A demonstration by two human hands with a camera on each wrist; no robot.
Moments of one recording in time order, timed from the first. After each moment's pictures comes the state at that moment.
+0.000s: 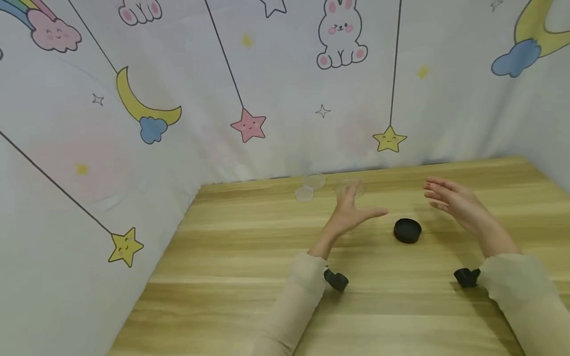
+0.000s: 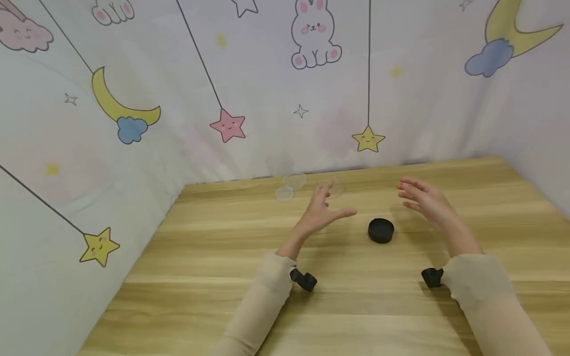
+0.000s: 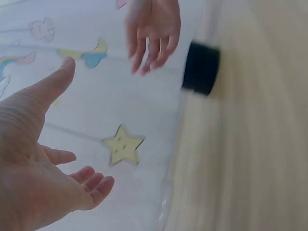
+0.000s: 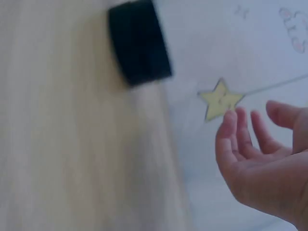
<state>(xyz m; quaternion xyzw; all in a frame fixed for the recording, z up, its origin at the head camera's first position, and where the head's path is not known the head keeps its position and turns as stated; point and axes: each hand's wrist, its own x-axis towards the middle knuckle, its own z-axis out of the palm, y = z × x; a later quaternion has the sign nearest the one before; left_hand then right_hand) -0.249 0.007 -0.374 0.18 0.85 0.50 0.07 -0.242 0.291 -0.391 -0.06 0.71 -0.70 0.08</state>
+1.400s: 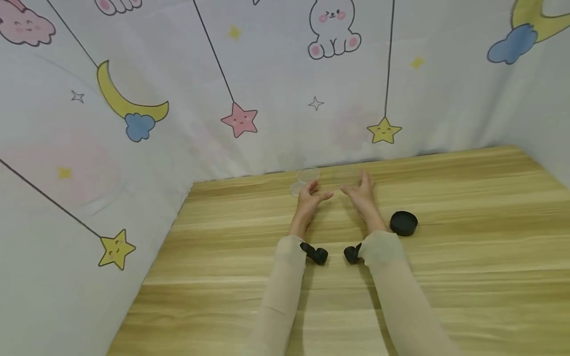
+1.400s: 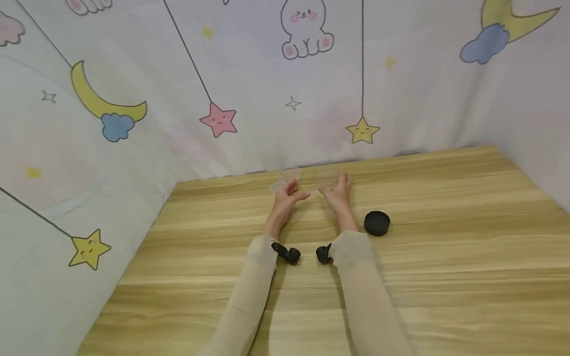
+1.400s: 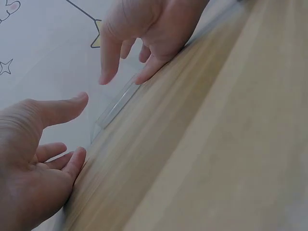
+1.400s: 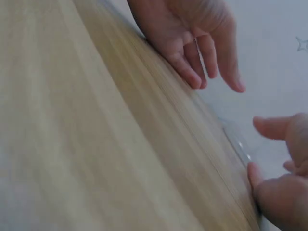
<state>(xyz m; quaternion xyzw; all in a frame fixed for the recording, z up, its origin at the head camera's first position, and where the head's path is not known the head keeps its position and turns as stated) -0.327 -0.049 -0.442 0.03 0.74 0.67 0.06 -0.312 0.115 -0.439 0.06 0.74 -0.67 -0.02</state>
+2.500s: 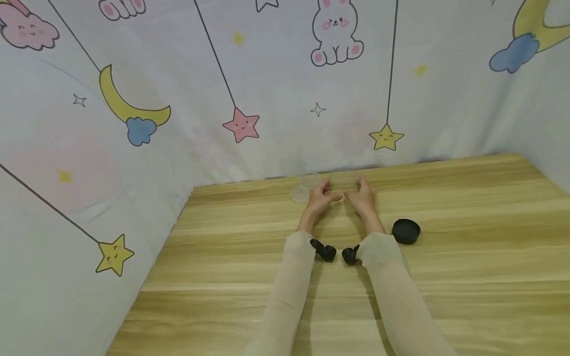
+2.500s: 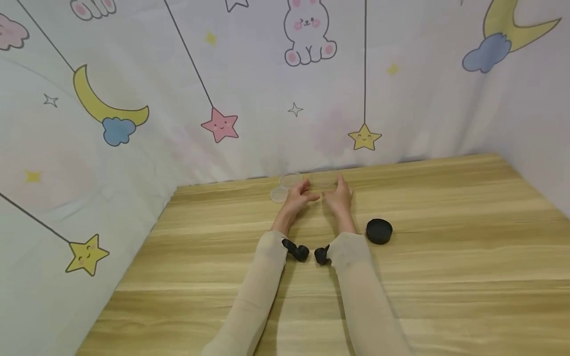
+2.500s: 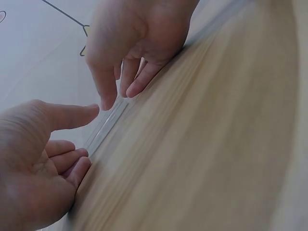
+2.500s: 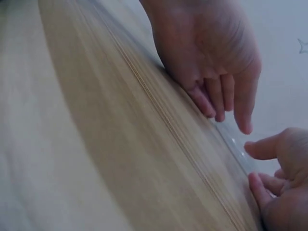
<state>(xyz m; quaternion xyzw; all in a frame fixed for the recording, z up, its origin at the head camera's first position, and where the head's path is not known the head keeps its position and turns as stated) -0.353 -0.028 -0.438 0.06 0.78 0.61 0.10 -0.335 0.113 -0.444 0.10 0.82 -0.56 -0.07</state>
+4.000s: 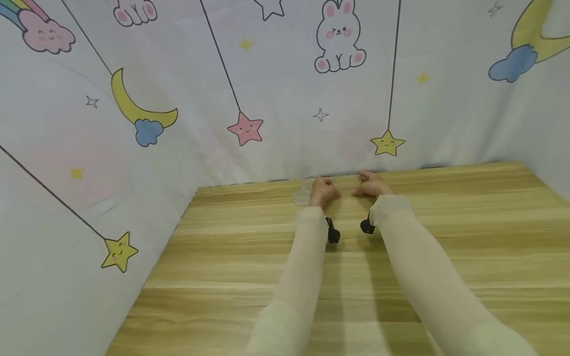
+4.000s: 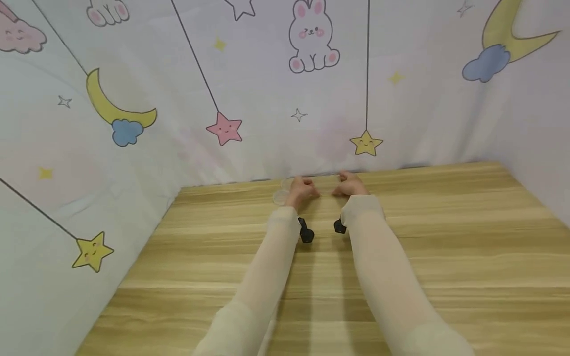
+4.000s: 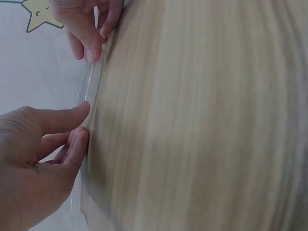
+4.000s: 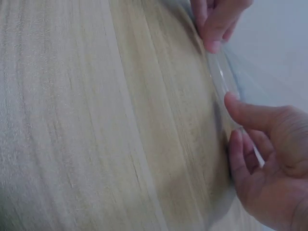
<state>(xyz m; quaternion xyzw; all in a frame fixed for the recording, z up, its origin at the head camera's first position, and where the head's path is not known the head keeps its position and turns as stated) -0.382 -0.012 -0.414 -0.01 0.86 0.51 0.05 -0.367 0.164 -0.402 -0.02 0.84 -0.52 0.15</state>
